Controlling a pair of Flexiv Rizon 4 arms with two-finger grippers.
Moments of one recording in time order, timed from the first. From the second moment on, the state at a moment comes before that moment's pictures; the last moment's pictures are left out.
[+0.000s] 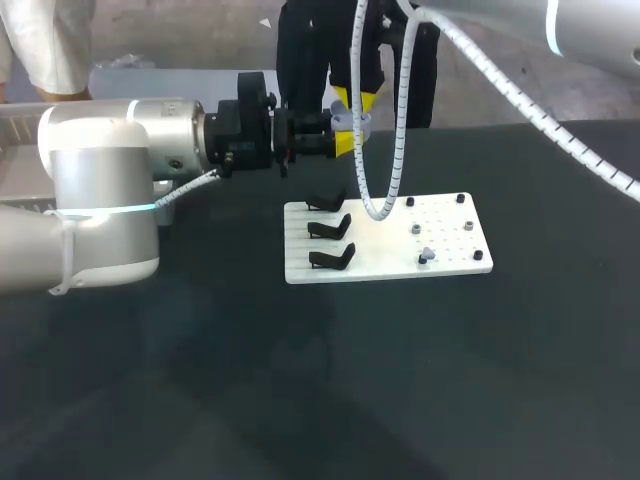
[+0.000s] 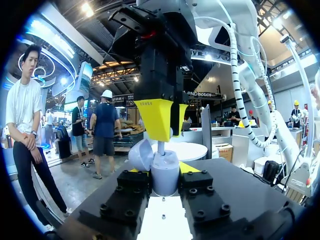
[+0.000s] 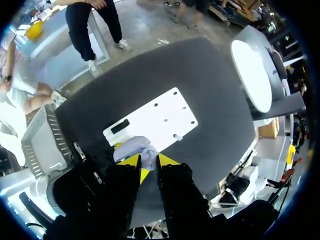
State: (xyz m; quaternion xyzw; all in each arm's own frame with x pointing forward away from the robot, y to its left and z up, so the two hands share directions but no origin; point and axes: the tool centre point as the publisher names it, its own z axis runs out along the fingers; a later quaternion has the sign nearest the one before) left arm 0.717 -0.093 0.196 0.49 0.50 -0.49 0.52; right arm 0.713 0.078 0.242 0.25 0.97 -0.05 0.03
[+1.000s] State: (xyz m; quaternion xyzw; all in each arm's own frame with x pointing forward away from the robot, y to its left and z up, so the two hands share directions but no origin) left arm 0.716 -0.093 0.196 0.49 0.50 -0.49 0.52; right arm 0.713 0.077 0.232 0.25 0.97 -0.04 0.02
